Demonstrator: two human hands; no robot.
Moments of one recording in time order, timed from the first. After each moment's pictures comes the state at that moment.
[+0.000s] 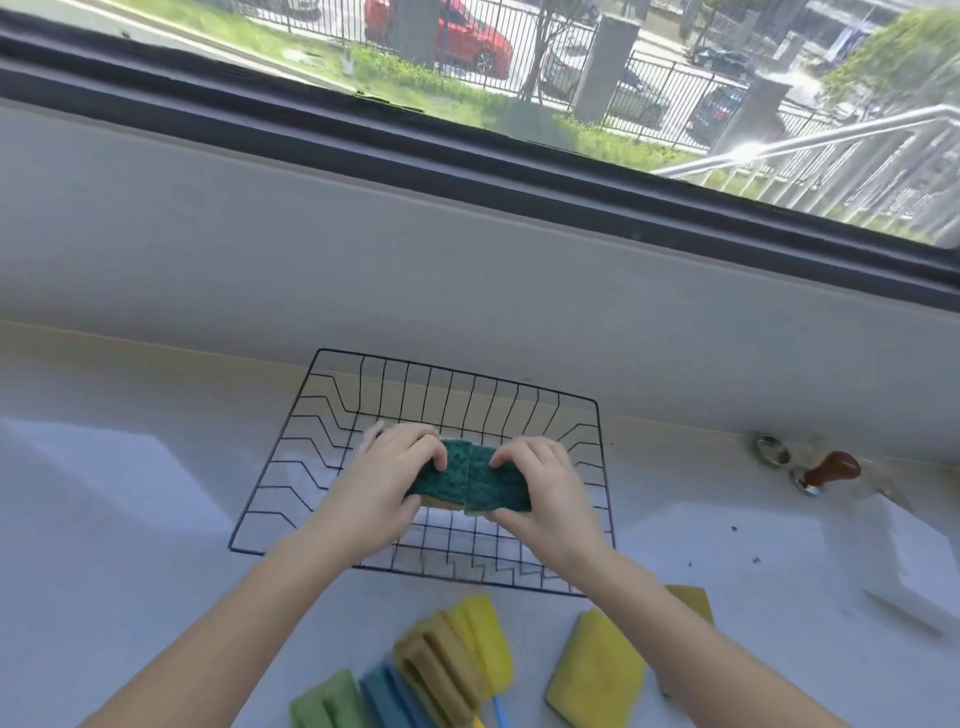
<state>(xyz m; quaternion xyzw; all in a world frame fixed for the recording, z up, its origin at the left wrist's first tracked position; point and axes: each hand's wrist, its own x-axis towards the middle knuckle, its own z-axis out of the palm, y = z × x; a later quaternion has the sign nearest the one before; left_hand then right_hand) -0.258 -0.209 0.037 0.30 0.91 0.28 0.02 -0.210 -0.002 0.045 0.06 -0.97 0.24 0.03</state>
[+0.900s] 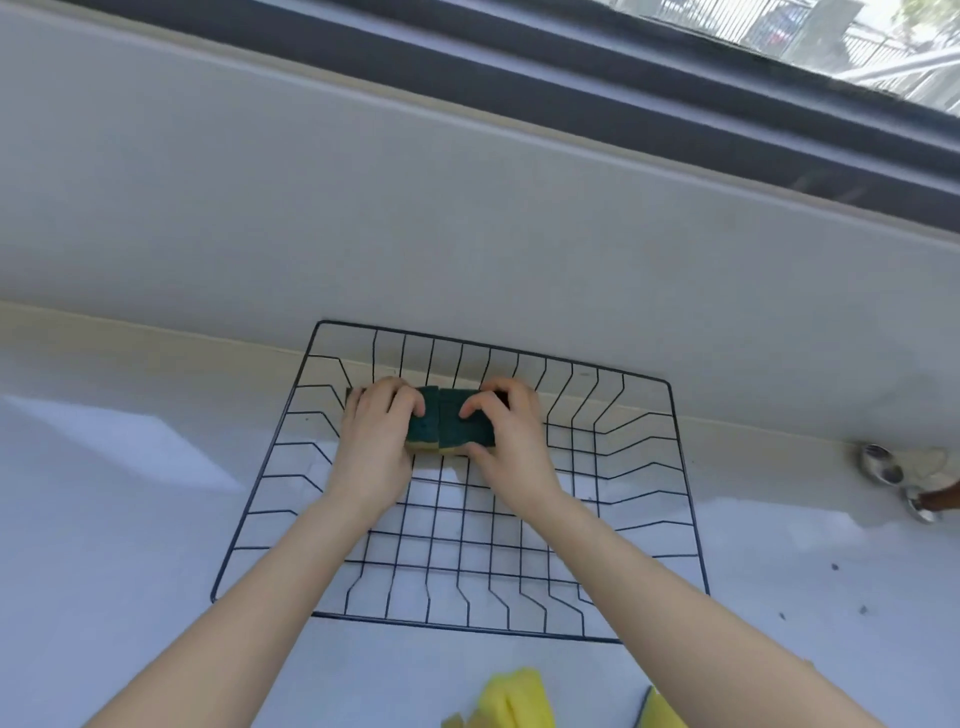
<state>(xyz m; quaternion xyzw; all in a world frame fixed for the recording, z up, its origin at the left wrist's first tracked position) -0.364 -0.209 -0.060 0.15 0.95 0.27 -0.05 -0.348 -0.043 -0.058 0.05 -0.95 0.31 0.05</state>
